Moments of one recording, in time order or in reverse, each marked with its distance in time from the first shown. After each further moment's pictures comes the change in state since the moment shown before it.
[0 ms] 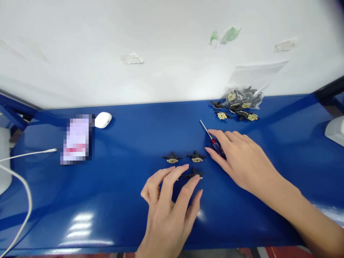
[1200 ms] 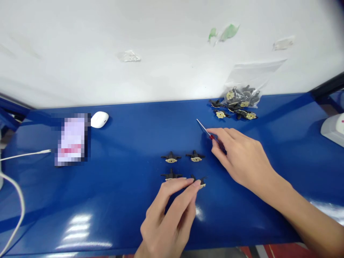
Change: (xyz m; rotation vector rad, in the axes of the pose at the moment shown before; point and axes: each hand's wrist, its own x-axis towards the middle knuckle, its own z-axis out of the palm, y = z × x) left_hand -0.010 -0.003 -0.001 -0.419 0.033 -0.030; right_hand 0.006 -0.002 -0.004 0.192 0.120 0.046
